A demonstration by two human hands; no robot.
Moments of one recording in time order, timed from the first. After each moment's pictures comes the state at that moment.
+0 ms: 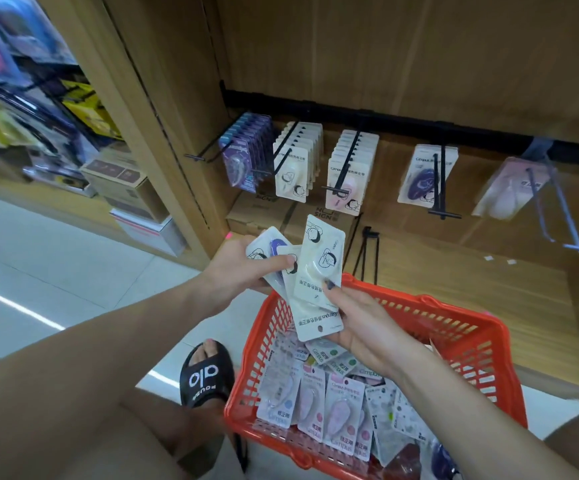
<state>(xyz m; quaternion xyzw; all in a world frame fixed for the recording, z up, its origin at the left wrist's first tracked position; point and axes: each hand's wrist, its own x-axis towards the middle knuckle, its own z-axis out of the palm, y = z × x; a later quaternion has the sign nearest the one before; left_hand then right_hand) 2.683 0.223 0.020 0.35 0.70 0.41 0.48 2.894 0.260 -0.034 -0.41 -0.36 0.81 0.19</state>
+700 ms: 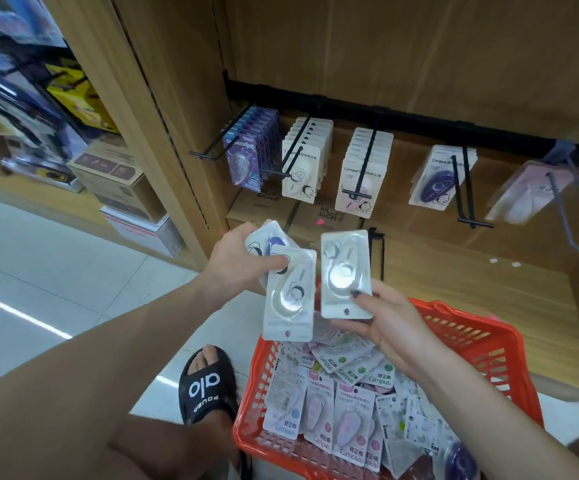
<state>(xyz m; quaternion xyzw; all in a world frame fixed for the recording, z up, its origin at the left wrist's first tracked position) 2.643 0.243 -0.005 0.37 0.77 0.37 0.37 2.891 0.278 -0.035 -0.46 -0.41 0.75 0.24</state>
